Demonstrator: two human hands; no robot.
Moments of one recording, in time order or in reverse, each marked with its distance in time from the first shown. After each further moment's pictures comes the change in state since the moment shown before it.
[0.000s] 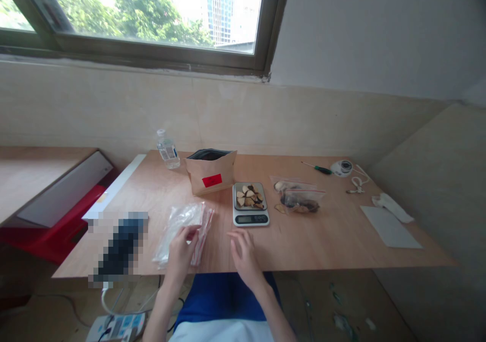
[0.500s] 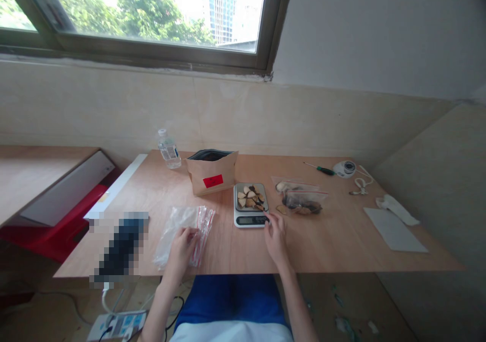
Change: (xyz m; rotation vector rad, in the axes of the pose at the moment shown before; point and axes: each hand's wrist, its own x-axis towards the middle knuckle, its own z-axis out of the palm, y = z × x) left_hand 0.005 -0.035 0.005 0.062 -0.068 0.009; right_hand 0.032 0.067 -0.057 -0.330 0.323 -0.007
